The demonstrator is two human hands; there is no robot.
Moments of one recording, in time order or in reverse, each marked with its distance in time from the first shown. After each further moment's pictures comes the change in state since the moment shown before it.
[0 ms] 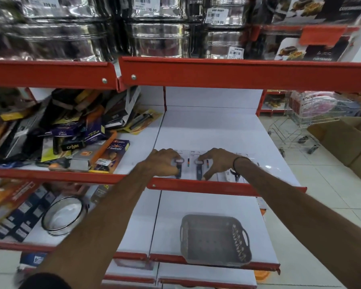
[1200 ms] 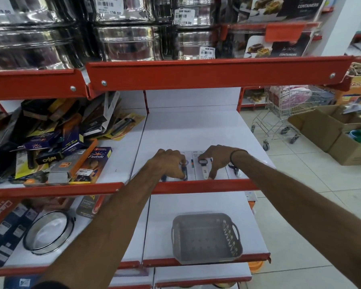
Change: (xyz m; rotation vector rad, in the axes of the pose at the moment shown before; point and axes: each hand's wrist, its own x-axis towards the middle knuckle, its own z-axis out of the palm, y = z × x) left_hand 0.029 0.065 -0.001 0.257 -0.061 0.147; right_hand -0.023 0.036 -0.017 -0.088 -0.072 0.070
